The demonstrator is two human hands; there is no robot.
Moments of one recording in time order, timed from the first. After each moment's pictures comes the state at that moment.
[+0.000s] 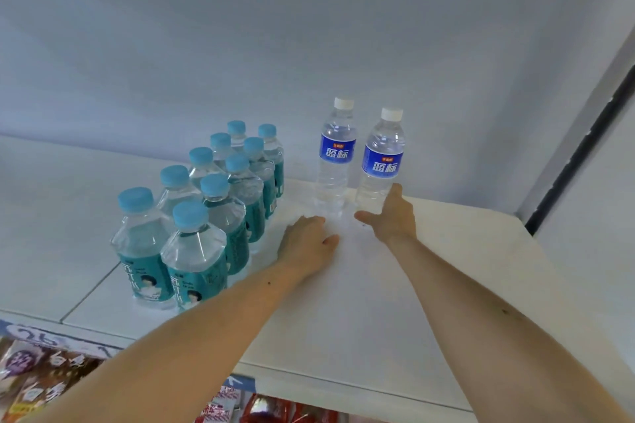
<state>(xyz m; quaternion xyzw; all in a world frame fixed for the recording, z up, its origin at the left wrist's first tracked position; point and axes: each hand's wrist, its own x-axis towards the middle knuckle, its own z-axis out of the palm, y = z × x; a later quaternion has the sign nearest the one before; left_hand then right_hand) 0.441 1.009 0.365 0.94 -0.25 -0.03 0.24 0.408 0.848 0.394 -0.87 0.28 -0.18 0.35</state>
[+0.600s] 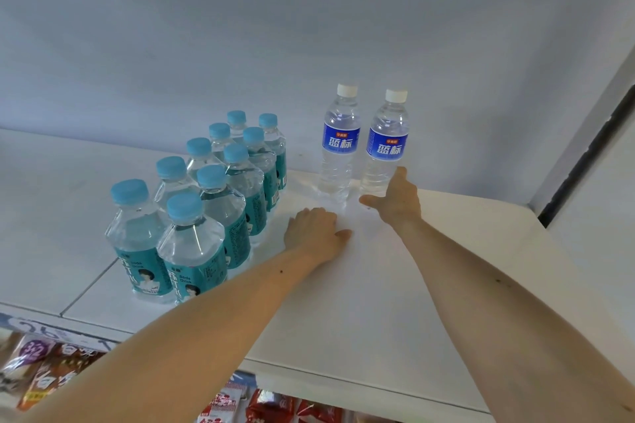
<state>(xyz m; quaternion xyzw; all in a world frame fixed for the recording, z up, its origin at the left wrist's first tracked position) 0.445 0.997 0.368 0.96 -0.27 -0.02 0.13 0.431 0.833 0.394 -0.88 0.28 -0.18 0.34</state>
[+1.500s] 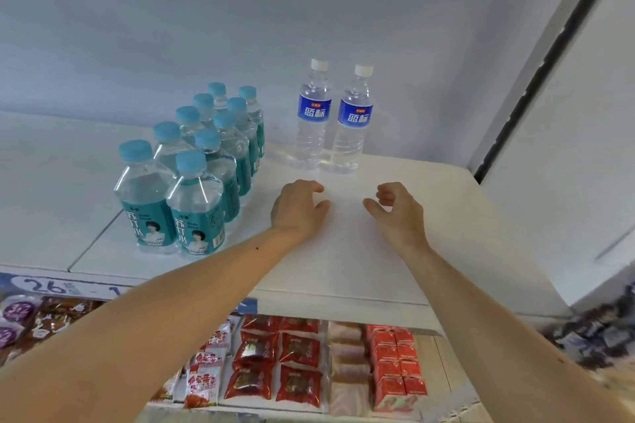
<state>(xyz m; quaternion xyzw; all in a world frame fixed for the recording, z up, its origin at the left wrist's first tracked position) 0.387 1.023 0.377 0.90 -0.26 0.01 0.34 0.287 0.870 0.381 -0.85 0.26 -0.27 0.37</state>
